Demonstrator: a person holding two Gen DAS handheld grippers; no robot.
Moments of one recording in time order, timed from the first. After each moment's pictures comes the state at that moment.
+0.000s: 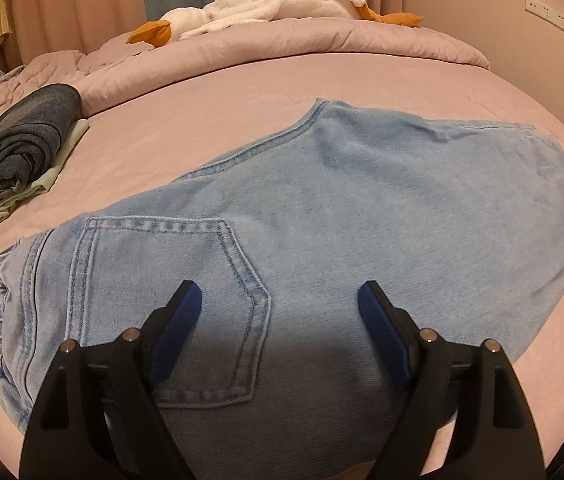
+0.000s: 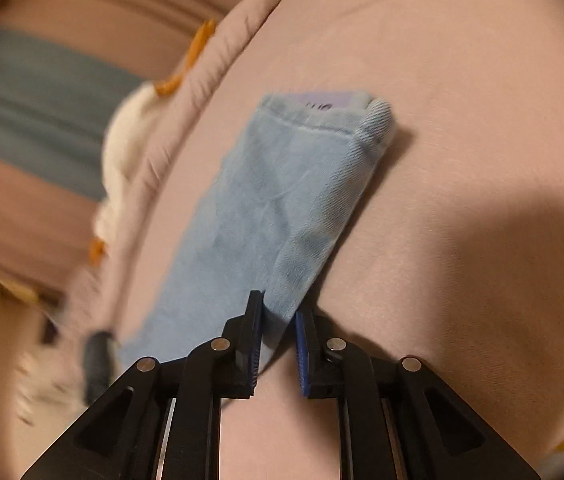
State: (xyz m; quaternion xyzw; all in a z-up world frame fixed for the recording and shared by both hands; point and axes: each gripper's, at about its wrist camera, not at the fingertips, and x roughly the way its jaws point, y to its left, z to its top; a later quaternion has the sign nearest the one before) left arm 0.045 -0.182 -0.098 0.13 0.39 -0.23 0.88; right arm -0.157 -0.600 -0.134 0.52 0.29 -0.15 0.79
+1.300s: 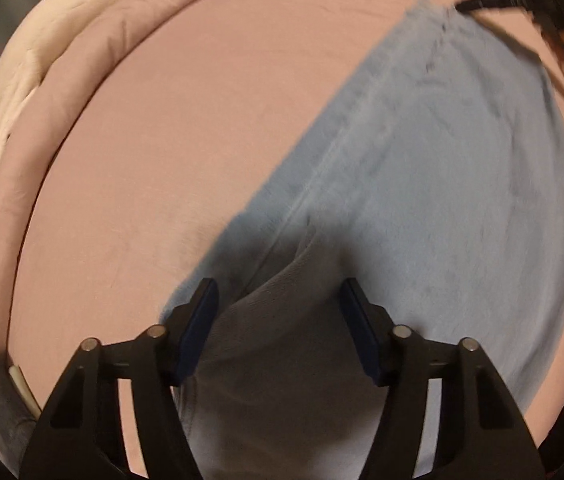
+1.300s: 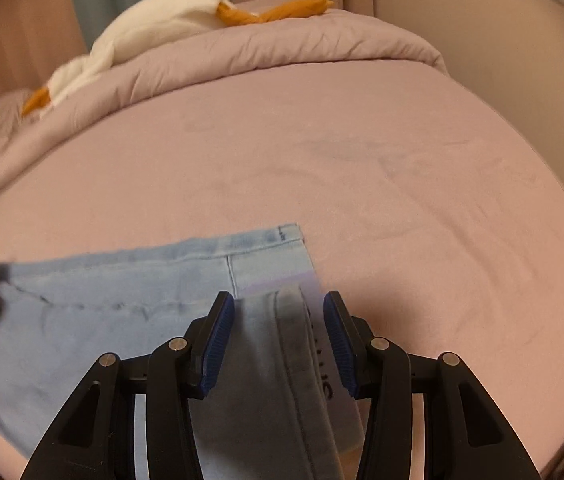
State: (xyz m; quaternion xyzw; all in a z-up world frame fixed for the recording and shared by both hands) left arm 0.138 -0.332 -0.076 0.42 0.42 -0.45 0.67; right arm -0.029 -0.675 -0.084 0.13 0.46 -0.15 0.86
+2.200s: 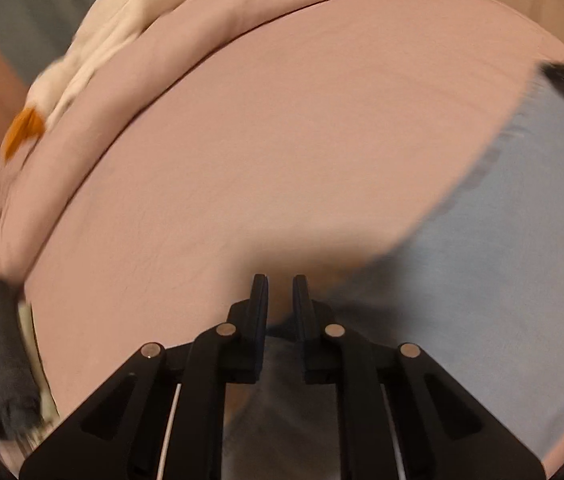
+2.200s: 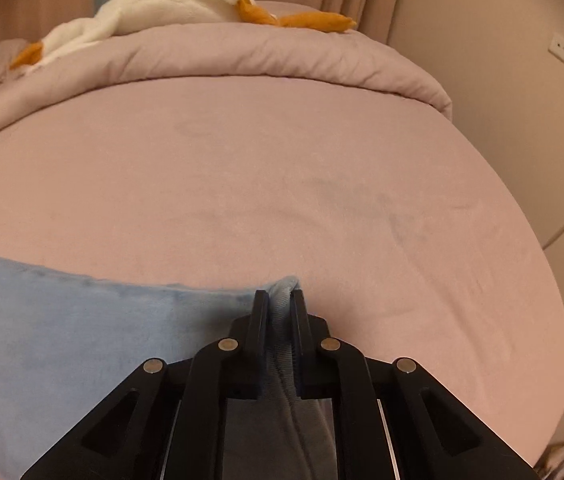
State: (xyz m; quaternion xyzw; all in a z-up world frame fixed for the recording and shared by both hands) left arm 0.180 -0.307 -0.075 0.33 0.43 -0.31 0.78; right arm 0.030 -0.642 -0.098 0.00 0.47 -0.20 0.86
